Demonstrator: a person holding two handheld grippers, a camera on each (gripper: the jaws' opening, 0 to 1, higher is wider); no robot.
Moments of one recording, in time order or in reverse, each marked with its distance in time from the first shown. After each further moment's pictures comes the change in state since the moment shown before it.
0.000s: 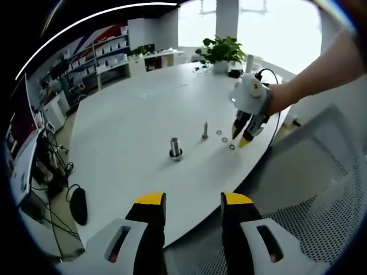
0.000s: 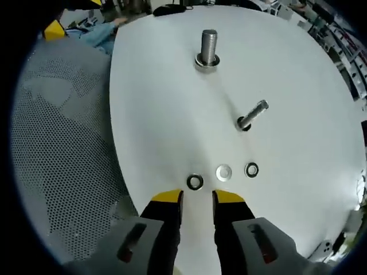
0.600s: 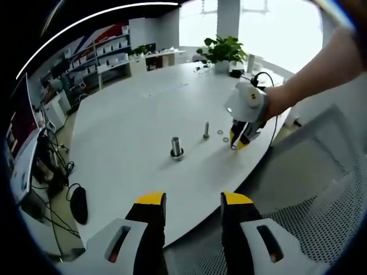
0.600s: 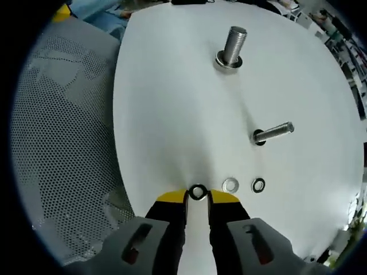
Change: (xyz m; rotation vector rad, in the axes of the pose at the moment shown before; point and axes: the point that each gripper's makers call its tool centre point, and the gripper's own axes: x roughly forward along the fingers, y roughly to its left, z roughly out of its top) left arm 0.000 0.001 -0.001 -0.007 0.003 0.005; right arm 0.009 0.002 0.002 -0.119 0.069 0.005
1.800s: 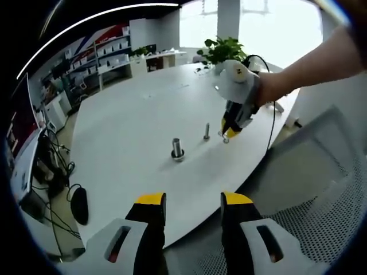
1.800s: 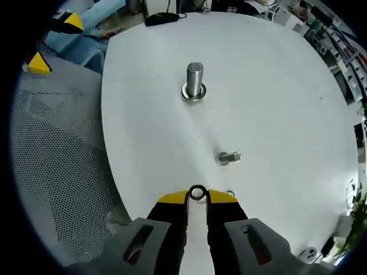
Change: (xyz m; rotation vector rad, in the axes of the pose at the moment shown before) left arm 0.000 0.000 0.002 0.000 -0.009 0.005; right arm -0.043 -0.042 0.039 0.132 -0.083 -0.086
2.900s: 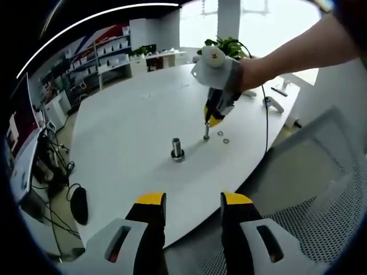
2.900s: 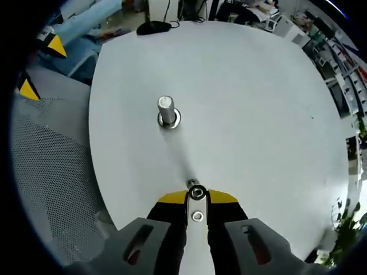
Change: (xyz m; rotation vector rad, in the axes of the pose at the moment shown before) left arm 0.000 0.001 0.000 -0.003 0.000 -0.004; right arm 0.003 -0.027 0.030 -0.066 0.007 -0.031
